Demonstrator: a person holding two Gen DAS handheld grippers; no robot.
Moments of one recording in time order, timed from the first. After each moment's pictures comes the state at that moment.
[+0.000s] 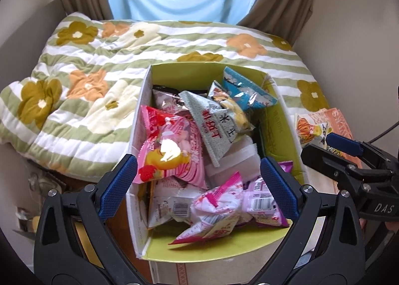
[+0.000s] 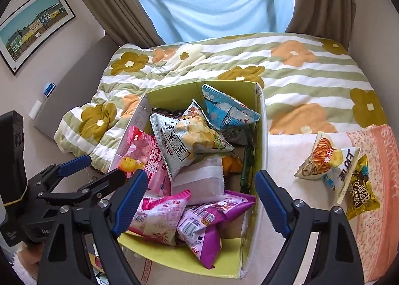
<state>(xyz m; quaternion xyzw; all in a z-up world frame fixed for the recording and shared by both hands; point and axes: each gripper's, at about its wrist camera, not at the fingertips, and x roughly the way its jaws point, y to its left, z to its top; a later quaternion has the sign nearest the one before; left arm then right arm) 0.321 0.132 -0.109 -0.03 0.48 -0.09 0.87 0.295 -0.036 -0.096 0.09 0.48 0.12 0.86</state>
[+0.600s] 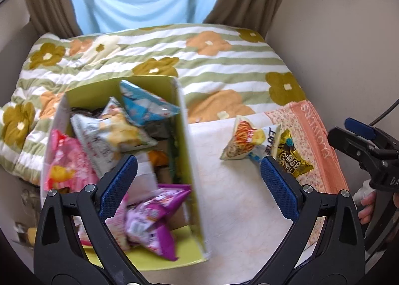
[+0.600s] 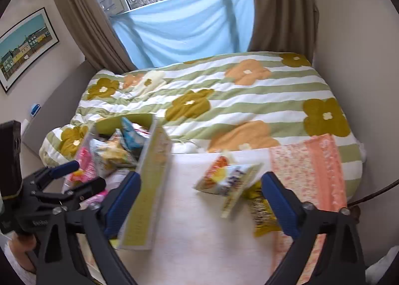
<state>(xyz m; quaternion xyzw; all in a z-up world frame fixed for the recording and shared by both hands) 0.332 -0.060 -0.101 0.01 0.48 -0.13 0.87 0.270 -0.235 -0.077 0.09 0.43 0.07 0.89</state>
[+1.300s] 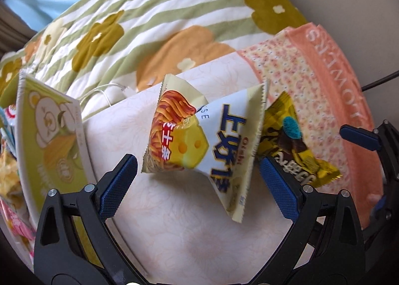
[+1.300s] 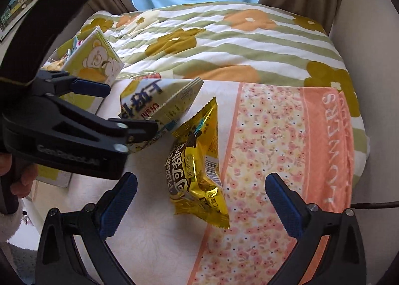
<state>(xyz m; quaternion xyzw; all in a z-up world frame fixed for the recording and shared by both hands) 0.406 -0.234 -0.249 0.15 0.61 -0.16 0.76 0.284 -0.317 -0.227 0.00 0.54 0.13 0.83</state>
